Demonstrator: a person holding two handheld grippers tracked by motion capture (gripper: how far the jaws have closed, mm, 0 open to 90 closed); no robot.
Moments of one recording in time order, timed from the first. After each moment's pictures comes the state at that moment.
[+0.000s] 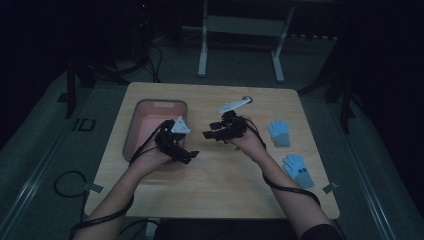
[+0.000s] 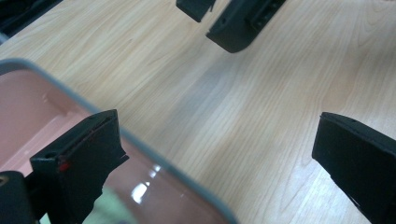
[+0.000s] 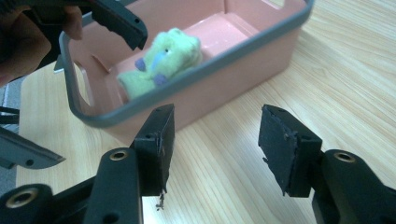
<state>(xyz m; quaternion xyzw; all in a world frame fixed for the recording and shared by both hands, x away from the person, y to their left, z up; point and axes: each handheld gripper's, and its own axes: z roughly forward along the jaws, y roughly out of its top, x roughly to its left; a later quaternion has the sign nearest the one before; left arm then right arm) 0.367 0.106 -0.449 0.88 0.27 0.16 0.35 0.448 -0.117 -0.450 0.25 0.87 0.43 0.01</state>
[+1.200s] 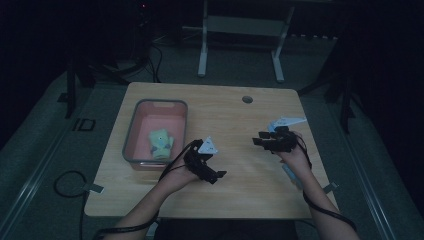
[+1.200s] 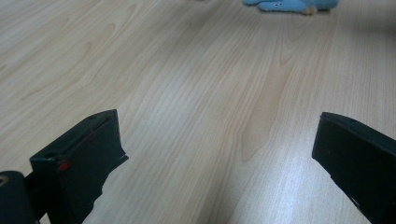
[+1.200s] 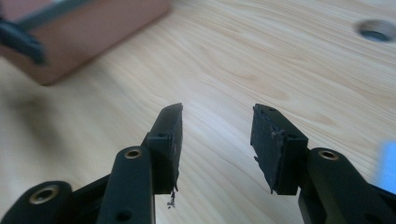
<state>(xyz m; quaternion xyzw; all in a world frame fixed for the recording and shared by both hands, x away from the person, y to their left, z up) 0.346 0.037 -0.495 0.88 0.22 0.10 0.41 0.425 -0.270 -0.480 0.34 0.83 0.43 0.10</state>
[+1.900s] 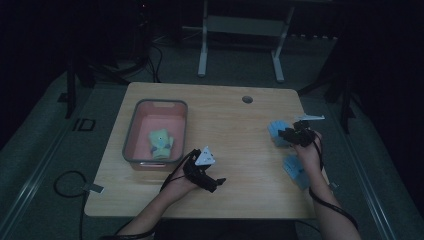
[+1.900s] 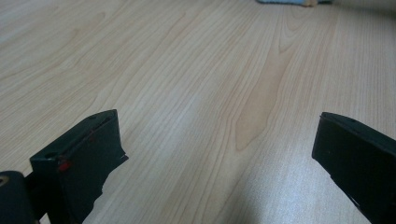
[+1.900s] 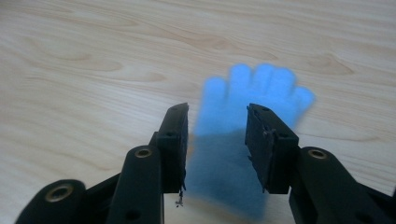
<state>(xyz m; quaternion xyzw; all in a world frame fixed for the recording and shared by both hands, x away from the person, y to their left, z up) 0.331 0.040 -0.530 0.86 0.22 0.12 0.44 0.463 -0.338 -0.505 0.51 0.76 0.35 0.19</state>
